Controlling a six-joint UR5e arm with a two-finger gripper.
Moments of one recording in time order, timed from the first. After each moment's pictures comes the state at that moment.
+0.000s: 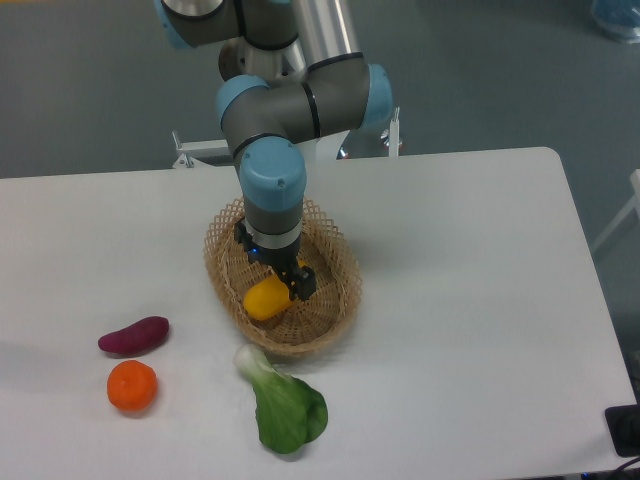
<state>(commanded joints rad) 2.34 -1.83 -1.86 -0.98 1.51 1.07</state>
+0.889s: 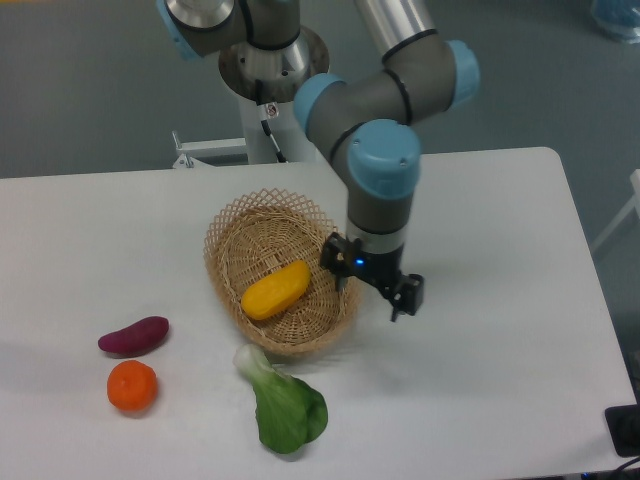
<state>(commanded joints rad) 2.54 -1.91 -1.64 -1.00 1.50 1.18</state>
